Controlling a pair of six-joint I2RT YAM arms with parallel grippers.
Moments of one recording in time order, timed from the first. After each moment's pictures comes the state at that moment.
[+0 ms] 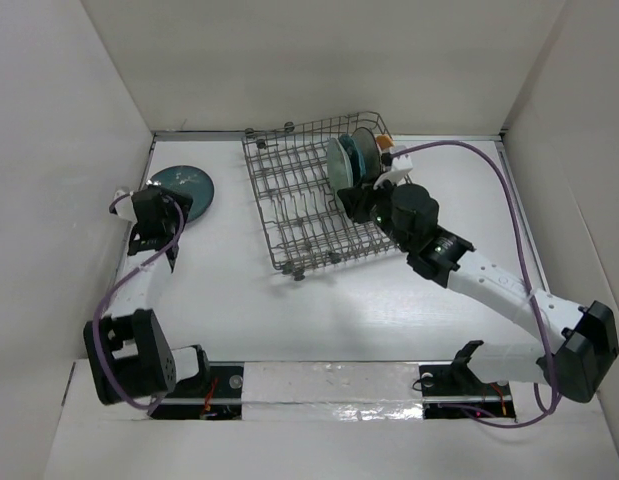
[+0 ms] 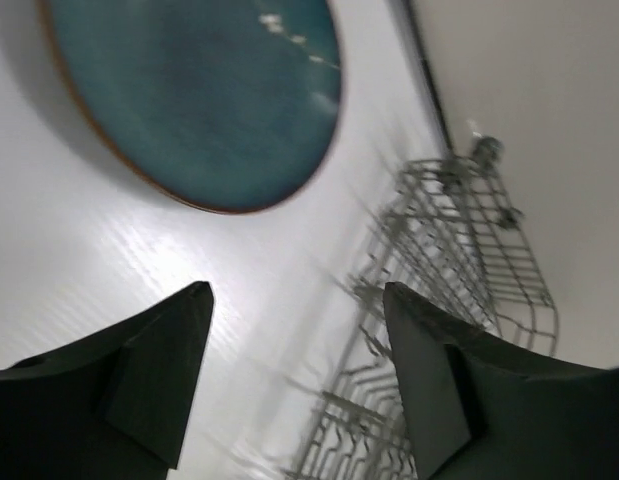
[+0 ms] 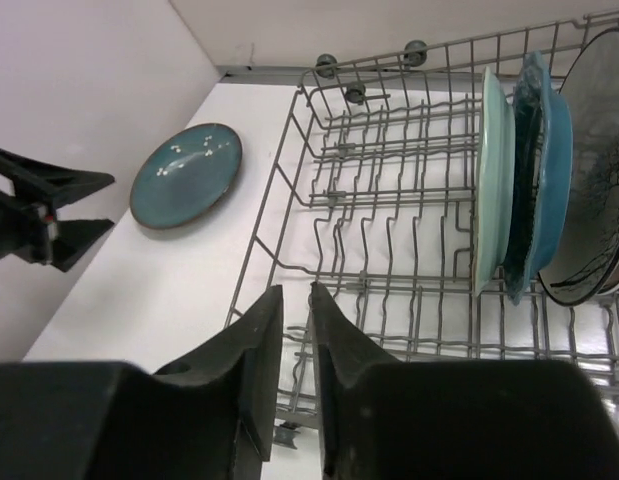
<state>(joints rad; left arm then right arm) 0.14 1.19 0.74 0.00 -0.09 -1.00 0.77 1.24 1.04 0.11 0.26 0.39</state>
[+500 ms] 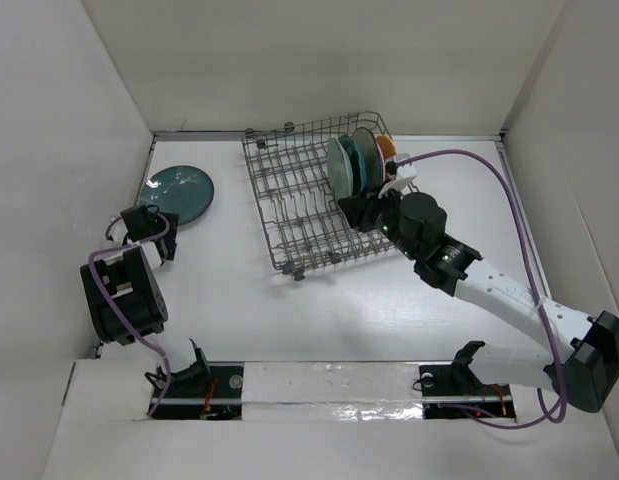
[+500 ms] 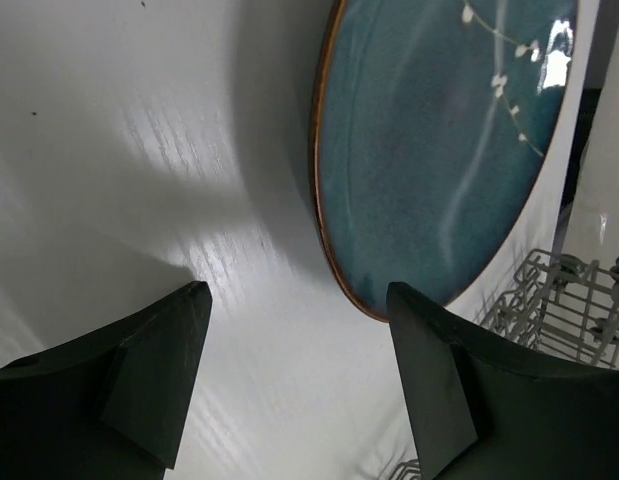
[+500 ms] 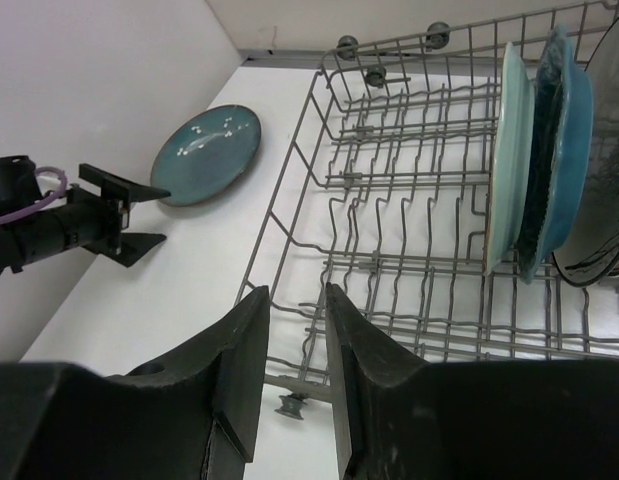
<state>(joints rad) 0.37 1.58 0.71 0.15 0.02 -1.09 0.77 1.15 0.95 0.12 0.20 0.40</state>
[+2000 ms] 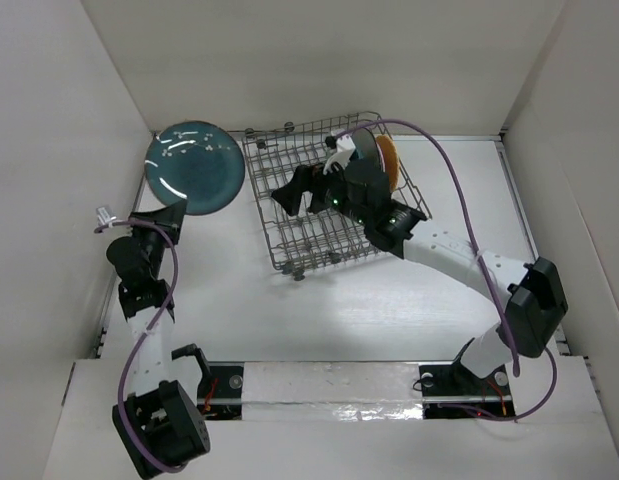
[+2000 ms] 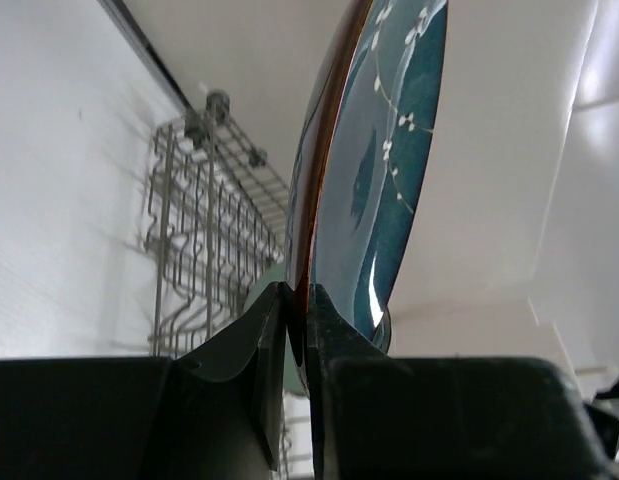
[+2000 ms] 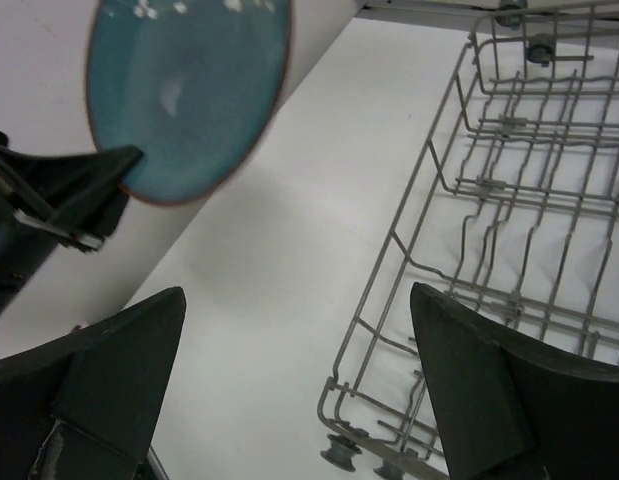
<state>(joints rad) 0.38 0.86 0.44 0.45 0.37 -1.23 0.82 1.53 1.28 0.12 -0.01 0.47</state>
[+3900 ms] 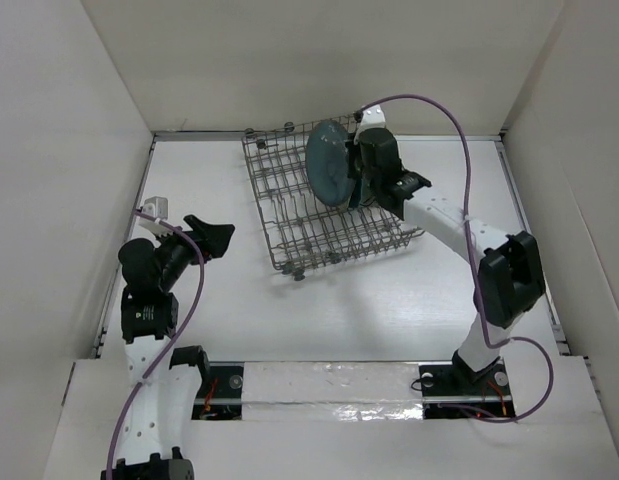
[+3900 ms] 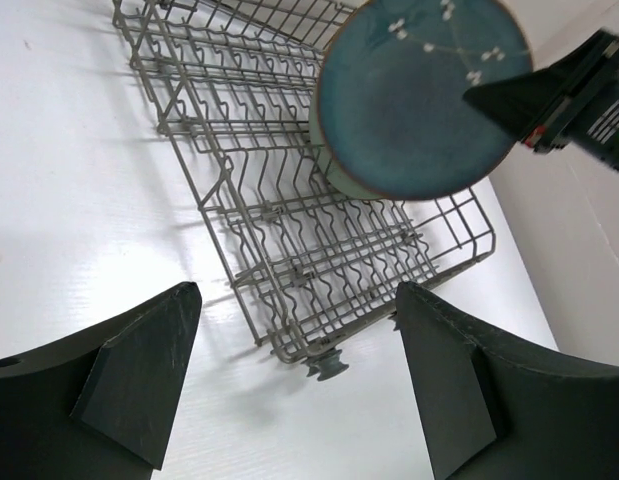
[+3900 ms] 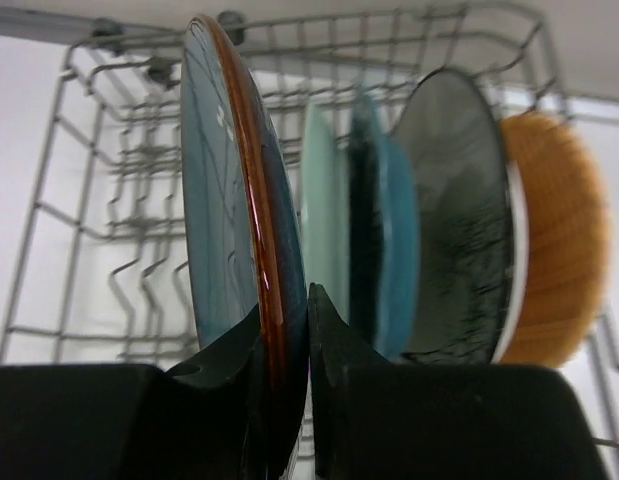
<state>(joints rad) 0.14 0.57 0.57 -0.15 0.52 -0.56 0.56 1.72 1.45 -0.04 0.23 0.22</state>
